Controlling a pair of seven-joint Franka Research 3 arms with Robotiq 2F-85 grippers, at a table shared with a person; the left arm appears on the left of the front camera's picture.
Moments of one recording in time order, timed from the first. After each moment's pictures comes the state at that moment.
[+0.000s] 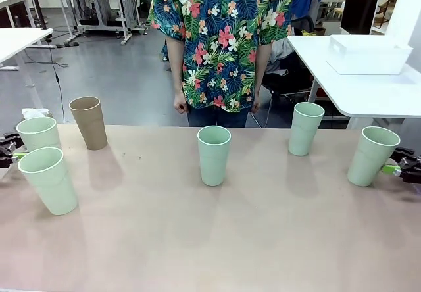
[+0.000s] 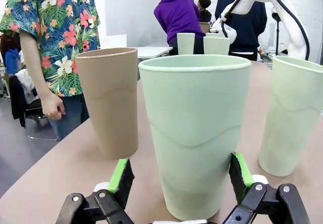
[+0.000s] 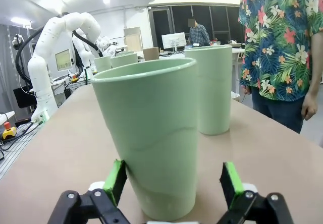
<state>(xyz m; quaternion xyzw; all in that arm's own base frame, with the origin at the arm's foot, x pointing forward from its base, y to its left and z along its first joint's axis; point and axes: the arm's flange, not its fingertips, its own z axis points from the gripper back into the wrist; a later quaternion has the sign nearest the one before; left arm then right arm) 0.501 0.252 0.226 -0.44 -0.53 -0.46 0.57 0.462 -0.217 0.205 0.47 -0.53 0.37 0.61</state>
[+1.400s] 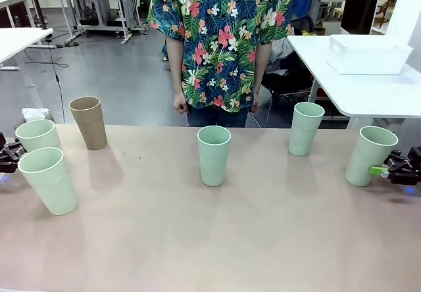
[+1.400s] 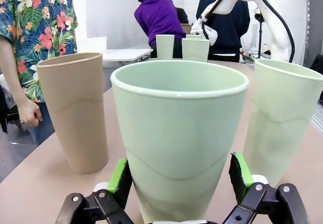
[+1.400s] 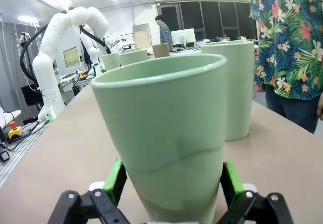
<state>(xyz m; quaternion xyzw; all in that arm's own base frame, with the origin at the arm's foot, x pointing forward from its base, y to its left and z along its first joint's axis) 0.492 0.221 0.225 -0.47 -0.50 -0.48 0.55 0.463 -0.181 0.203 0.48 -0.50 0.39 0.61</state>
